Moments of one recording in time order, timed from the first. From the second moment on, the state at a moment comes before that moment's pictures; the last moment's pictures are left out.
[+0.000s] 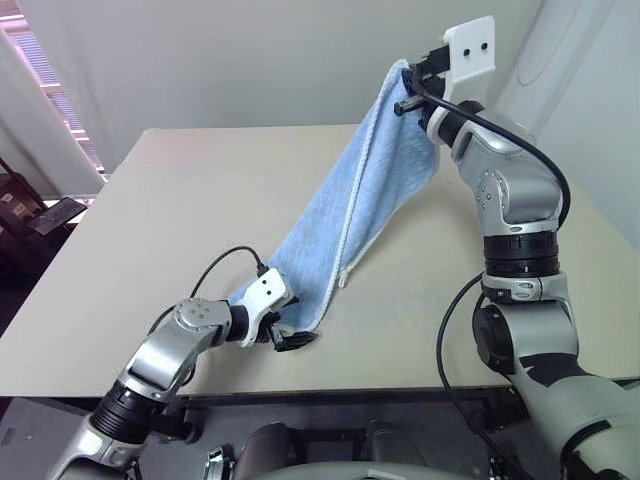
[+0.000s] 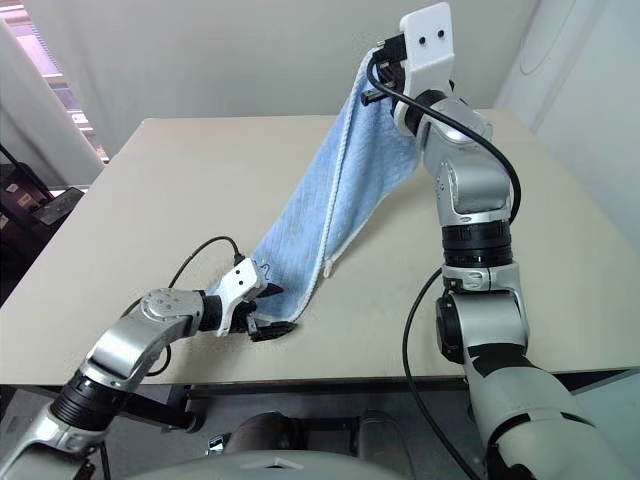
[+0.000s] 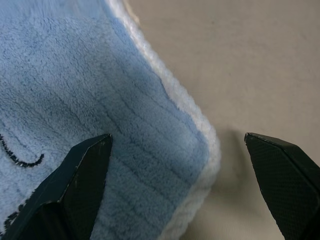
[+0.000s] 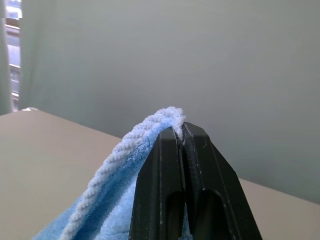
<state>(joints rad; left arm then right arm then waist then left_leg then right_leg) -0.26 0.60 -0.32 -0.26 -0.25 0.72 -0.85 -1.02 -0.34 -0.08 0.22 0.14 0.55 0.28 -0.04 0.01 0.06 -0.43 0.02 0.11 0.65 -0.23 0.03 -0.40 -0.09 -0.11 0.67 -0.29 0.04</state>
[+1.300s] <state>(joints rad) -0.21 0.73 -0.07 -0.28 -0.45 0.75 -1.02 -1.00 -0.39 -0.11 0.28 0.14 0.51 0.23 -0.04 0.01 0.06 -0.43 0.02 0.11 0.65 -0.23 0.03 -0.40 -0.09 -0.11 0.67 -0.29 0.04</state>
